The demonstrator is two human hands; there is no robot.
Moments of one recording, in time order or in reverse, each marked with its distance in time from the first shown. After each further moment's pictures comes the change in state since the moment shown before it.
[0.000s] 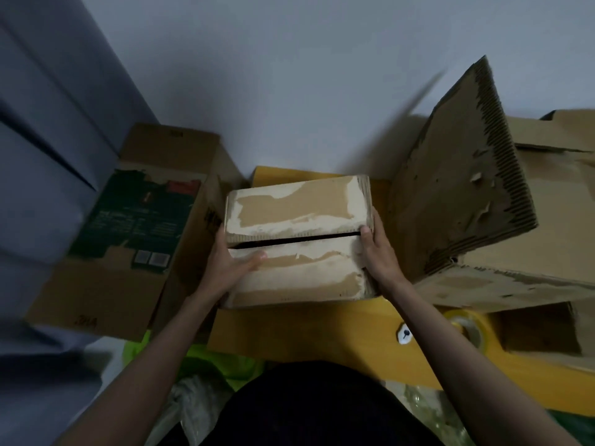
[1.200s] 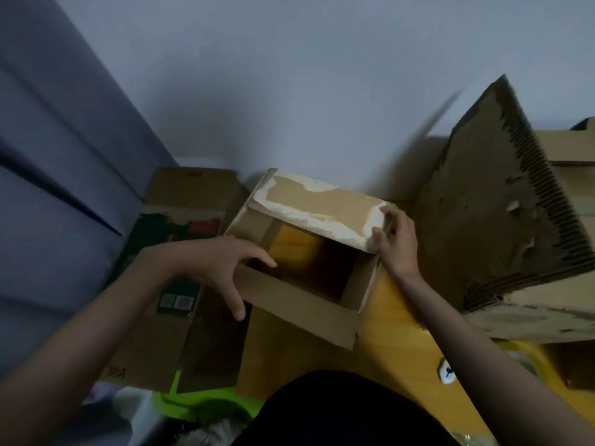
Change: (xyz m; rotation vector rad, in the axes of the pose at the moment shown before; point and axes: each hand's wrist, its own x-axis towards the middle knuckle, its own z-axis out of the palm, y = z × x) left_hand 0.038 0.156 -0.098 1.036 -0.949 0.183; right_hand 0.066 -0.028 0.009 -0.118 0.281 -0.189
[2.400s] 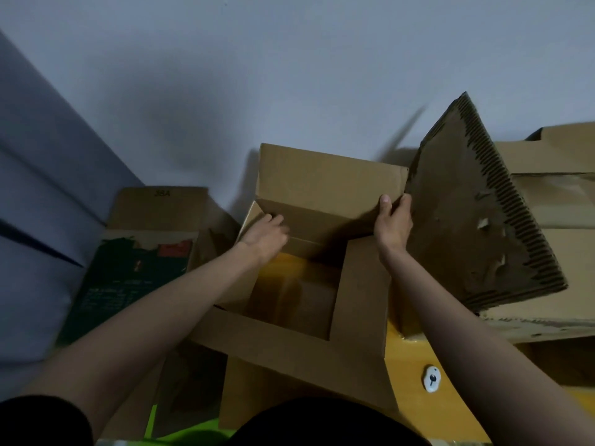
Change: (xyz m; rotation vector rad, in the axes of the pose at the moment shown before) left_hand 0.186 0.014 -0.031 0.954 0.485 -0.087; right_hand 0.071 -0.031 -0.015 0.086 0.345 0.311
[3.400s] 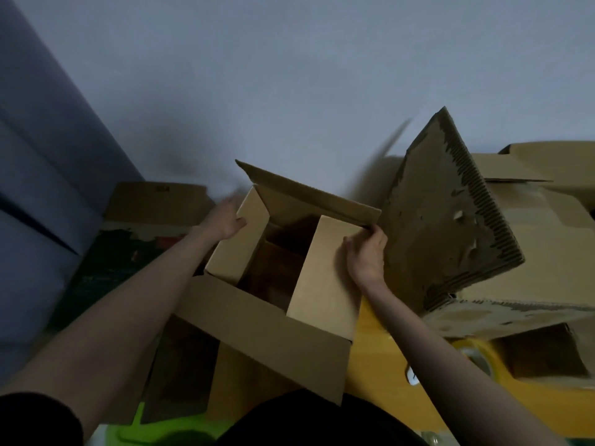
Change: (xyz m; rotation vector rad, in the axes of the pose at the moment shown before) left_hand -0.046 -0.057 0.029 -1.048 0.155 -0.496; right_hand -0.084 0.019 -0.014 -0.209 -0.210 -0.038
